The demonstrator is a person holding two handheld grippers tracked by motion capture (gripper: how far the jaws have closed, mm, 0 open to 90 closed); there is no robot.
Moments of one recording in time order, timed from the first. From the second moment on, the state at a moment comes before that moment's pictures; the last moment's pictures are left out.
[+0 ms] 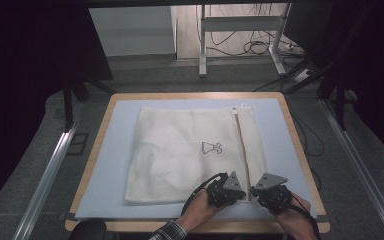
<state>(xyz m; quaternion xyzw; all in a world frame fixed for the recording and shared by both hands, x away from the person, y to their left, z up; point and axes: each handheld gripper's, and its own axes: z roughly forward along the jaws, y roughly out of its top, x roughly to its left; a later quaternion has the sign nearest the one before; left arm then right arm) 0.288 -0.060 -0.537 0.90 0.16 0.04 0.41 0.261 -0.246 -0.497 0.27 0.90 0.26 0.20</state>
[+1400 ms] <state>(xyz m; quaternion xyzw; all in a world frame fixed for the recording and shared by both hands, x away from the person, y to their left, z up) 0.290 -0.059 -0.538 0.89 0.16 0.03 0.42 0.293 -0.243 -0.499 0.22 0.91 0.22 0.26</state>
